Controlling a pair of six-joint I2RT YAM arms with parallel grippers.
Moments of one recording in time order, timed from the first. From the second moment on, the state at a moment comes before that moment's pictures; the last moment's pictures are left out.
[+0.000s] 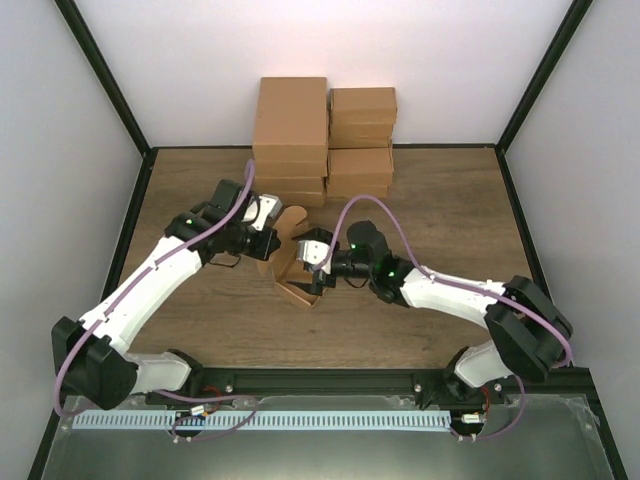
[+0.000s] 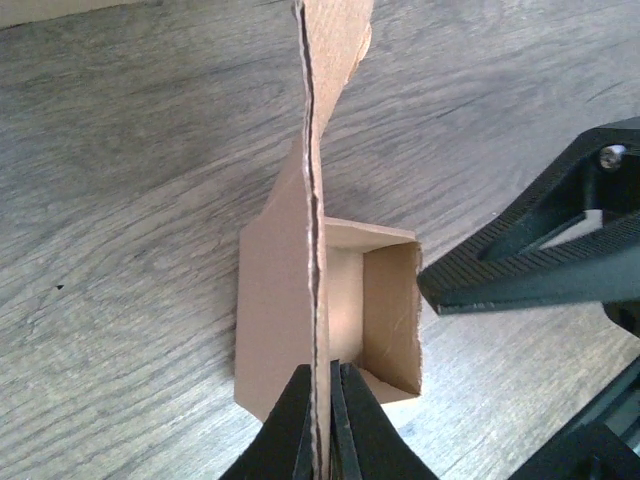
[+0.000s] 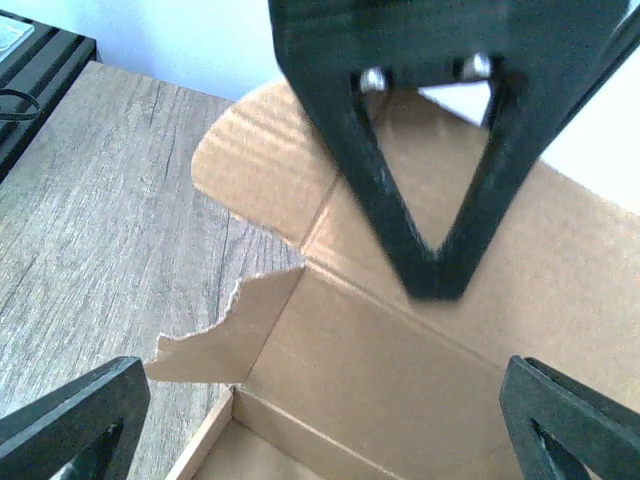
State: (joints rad) left arm -0.51 1.30 1.19 -0.84 0.26 -0.17; right arm 0.83 1.45 0.79 0.35 -0.49 -0.57
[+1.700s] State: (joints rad) left arm -0.73 1.26 1.18 -0.89 0.41 -0.13; right arm 0.72 0.97 0.57 0.14 -0.44 -0.03
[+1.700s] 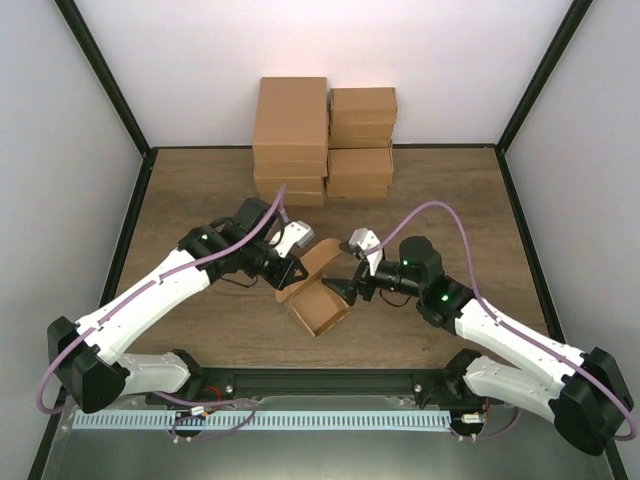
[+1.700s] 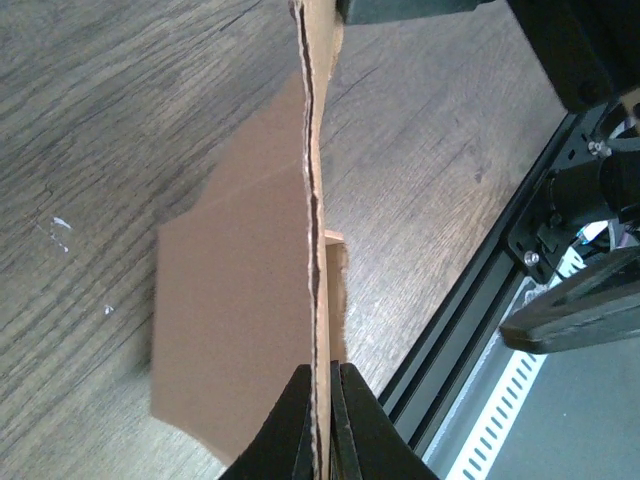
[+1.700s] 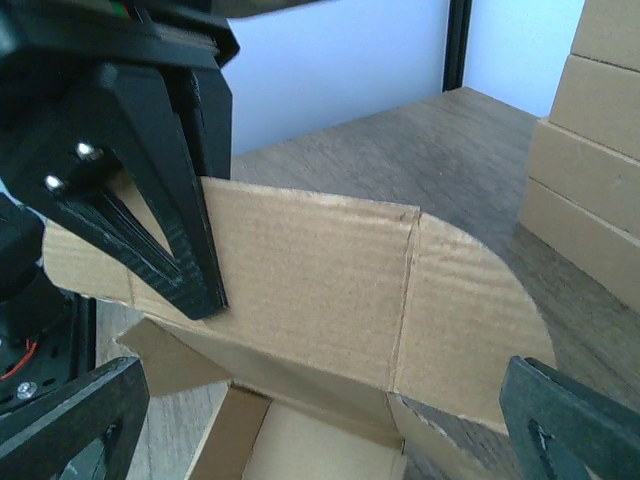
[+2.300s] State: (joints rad) left arm -0.80 1.24 1.18 -0.92 0.36 -0.08; right arm 0.72 0.87 0.54 0.09 -0.46 0.00
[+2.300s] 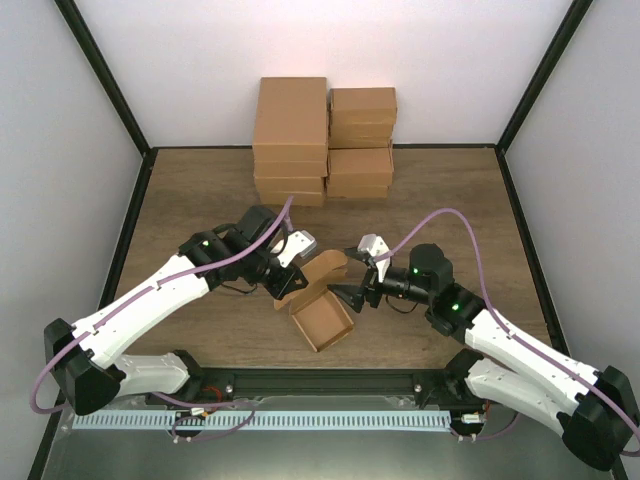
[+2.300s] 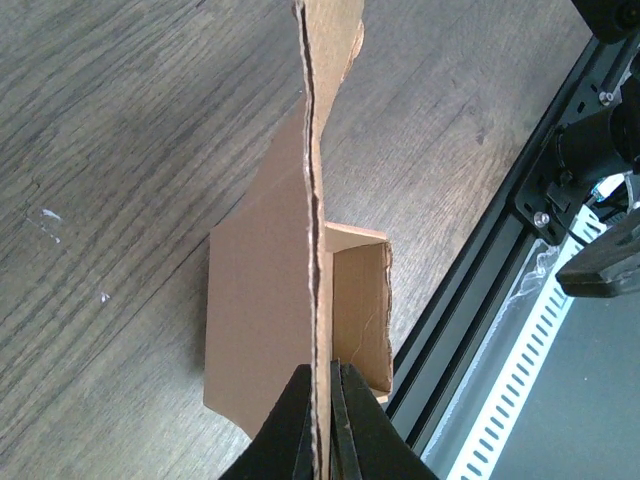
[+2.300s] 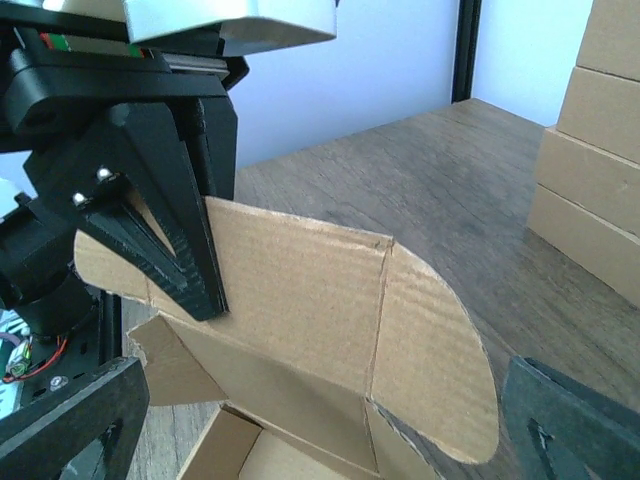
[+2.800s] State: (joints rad) left arm -0.80 1.24 1.19 -0.95 0.36 -0.08; right arm 0.72 0.90 0.47 0.13 -0.41 0.01
